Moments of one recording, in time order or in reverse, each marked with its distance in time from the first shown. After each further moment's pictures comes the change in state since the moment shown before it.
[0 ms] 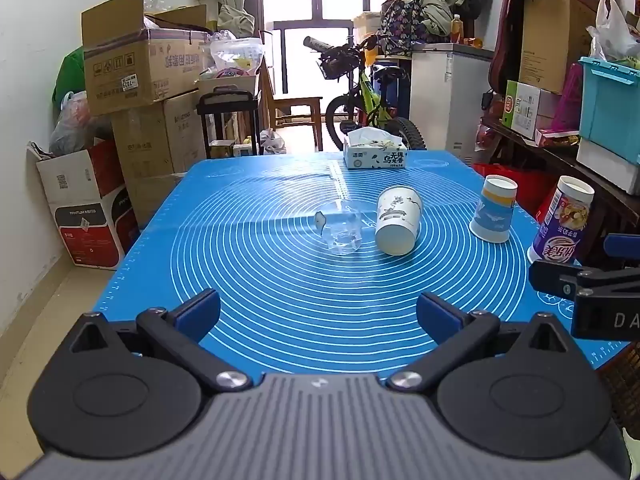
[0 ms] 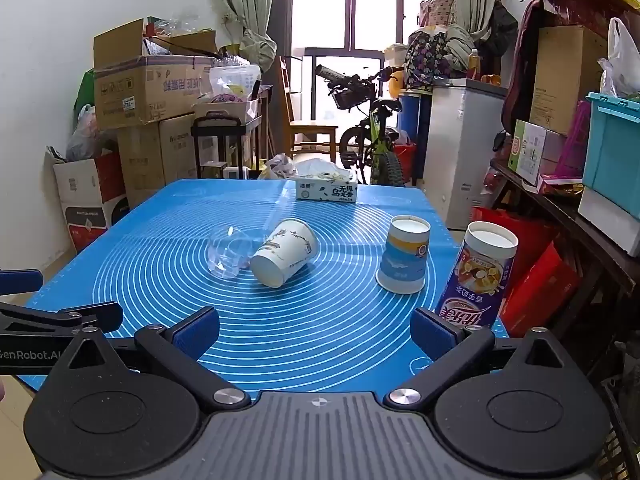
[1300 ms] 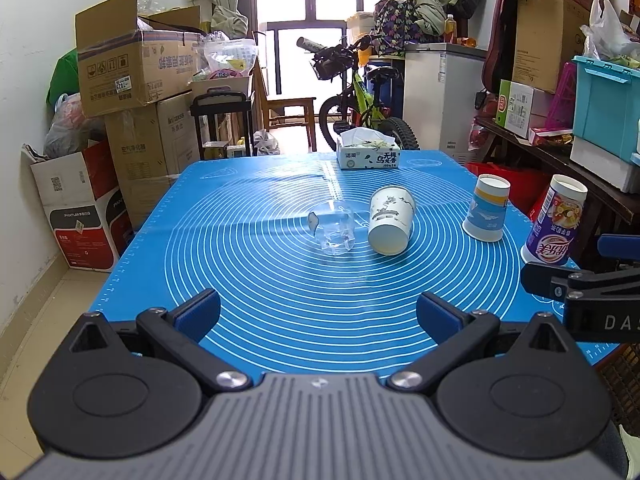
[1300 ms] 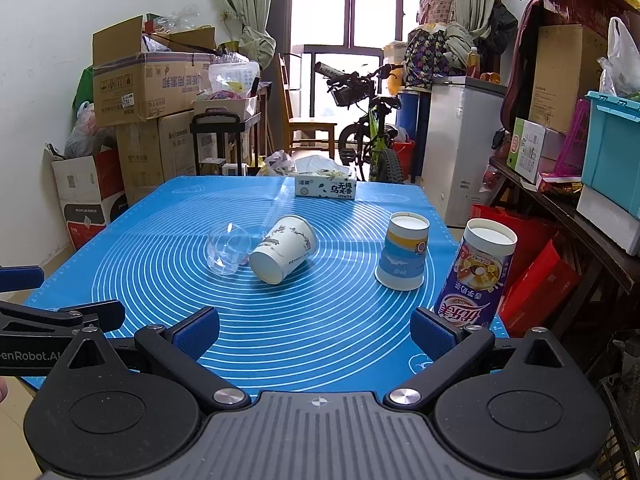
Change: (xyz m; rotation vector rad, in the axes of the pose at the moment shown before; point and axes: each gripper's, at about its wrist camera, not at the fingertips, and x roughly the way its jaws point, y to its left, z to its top) left arm 0.000 0.001 0.000 0.012 0.001 -0.018; right arm 0.000 0.002 0.000 0.006 0.003 0.001
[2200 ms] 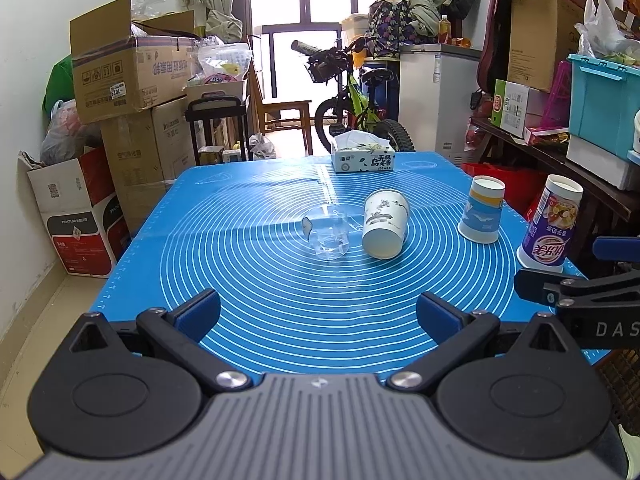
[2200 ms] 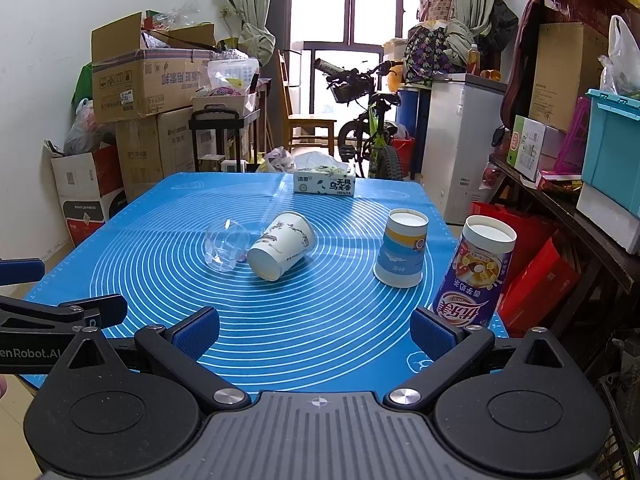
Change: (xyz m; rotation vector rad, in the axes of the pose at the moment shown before) left arm -0.002 -0.004 0.003 0.016 -0.009 -0.006; right arm 0.001 0.000 0.000 0.000 0.006 -0.002
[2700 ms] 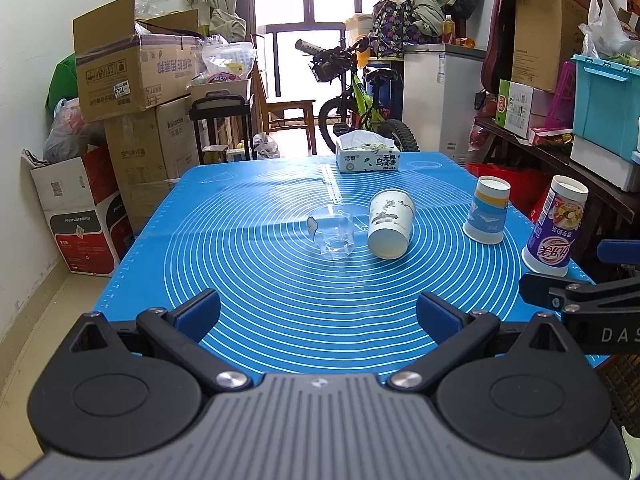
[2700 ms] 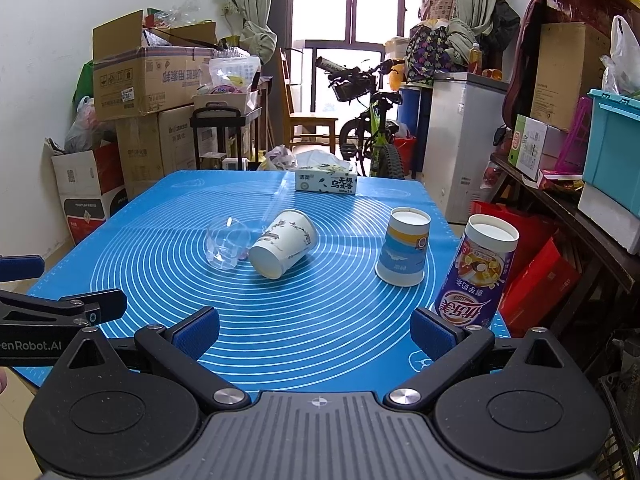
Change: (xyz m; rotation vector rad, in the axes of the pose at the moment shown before) left arm 0.001 0.004 0.002 -0.006 0.005 0.009; right arm -0.002 0.001 -0.006 -0.002 0.005 0.002
